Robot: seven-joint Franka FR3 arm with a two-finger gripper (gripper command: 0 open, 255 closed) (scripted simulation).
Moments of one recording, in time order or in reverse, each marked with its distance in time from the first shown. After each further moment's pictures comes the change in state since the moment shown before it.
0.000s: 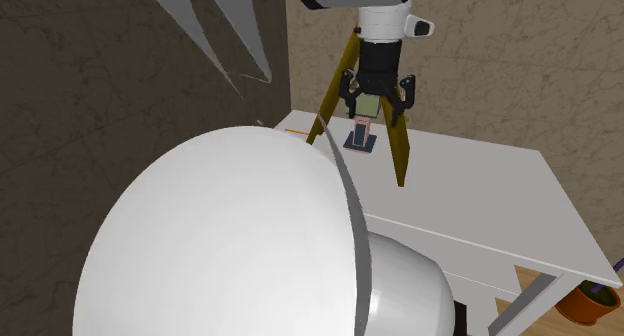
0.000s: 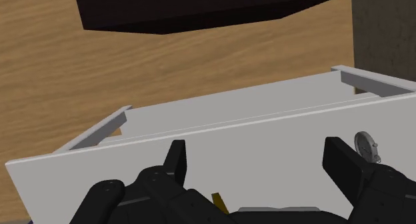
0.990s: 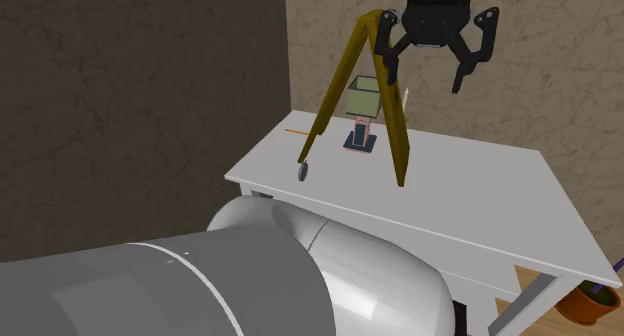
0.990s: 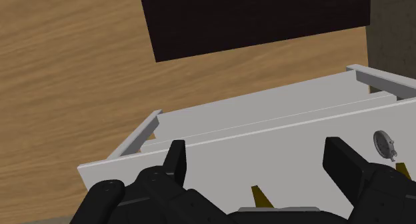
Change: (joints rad) arm -0.076 -0.289 -0.108 0.107 -0.094 -0.367 -0.114
